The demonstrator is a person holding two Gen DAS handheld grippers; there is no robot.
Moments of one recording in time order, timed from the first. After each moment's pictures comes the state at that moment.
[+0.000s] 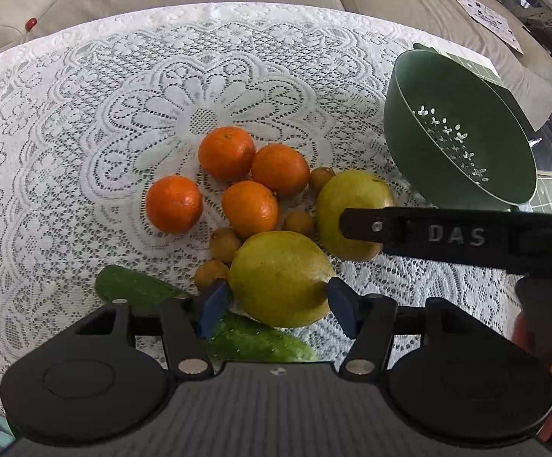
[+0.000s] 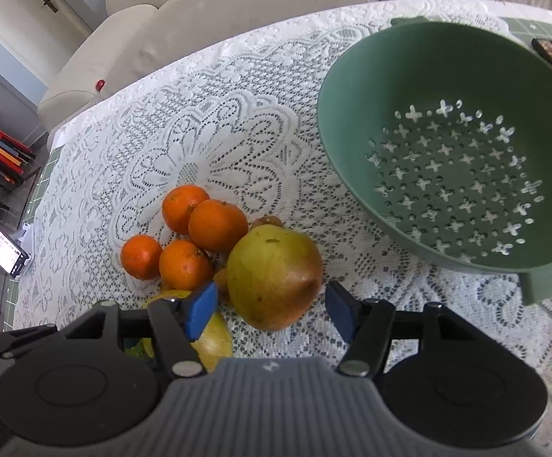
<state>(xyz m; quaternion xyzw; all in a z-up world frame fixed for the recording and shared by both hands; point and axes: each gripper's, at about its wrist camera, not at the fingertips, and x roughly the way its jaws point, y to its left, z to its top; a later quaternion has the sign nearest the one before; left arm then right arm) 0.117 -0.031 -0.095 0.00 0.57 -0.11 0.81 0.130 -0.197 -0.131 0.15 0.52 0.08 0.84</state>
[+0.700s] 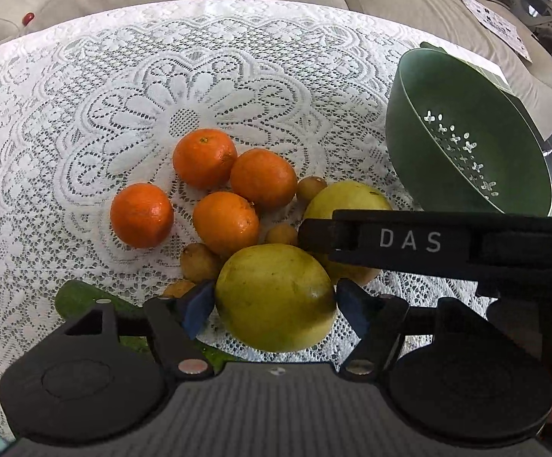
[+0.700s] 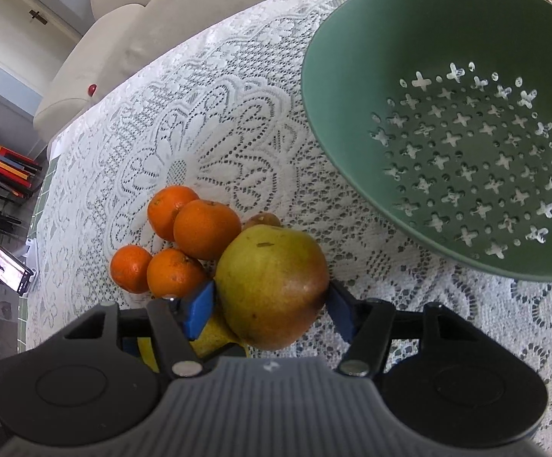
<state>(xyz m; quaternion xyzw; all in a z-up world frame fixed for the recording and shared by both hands) 0.134 -0.048 -0.114 -0.02 0.56 -0.10 0.82 0.147 -0.200 -0.157 0.20 0.54 0.09 0.82</state>
